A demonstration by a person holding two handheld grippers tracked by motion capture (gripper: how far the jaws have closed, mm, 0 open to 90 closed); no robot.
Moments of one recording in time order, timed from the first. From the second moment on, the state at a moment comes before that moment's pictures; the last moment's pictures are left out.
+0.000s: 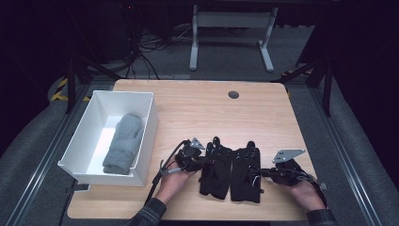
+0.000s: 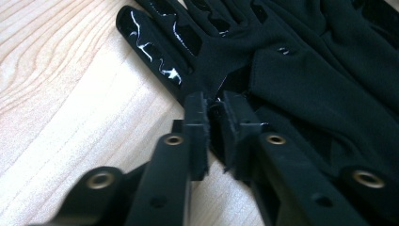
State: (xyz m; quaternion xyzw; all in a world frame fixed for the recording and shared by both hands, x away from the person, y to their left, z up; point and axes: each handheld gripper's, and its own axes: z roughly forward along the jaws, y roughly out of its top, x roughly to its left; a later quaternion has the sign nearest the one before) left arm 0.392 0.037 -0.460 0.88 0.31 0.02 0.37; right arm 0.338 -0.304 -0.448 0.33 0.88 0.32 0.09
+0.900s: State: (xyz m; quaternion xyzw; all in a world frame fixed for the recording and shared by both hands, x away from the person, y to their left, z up) left arm 0.395 0.061 -0.416 0.85 0.32 -0.04 0.43; right arm 0.341 -0.269 -0.453 0.30 0.89 0.33 0.08
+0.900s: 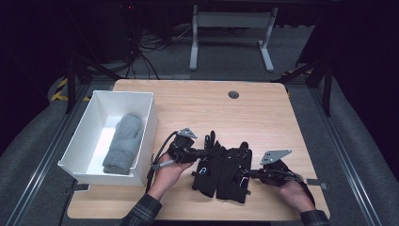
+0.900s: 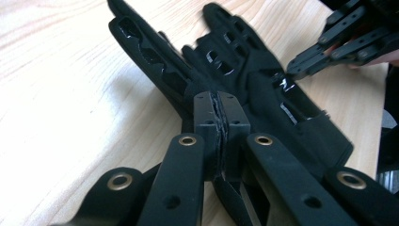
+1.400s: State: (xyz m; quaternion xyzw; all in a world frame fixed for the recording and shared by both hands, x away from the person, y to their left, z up) left arm 0.395 0.050 -0.402 0.84 0.30 -0.05 0.44; right arm 0.352 -0.239 -0.454 0.27 0.90 0.34 0.07
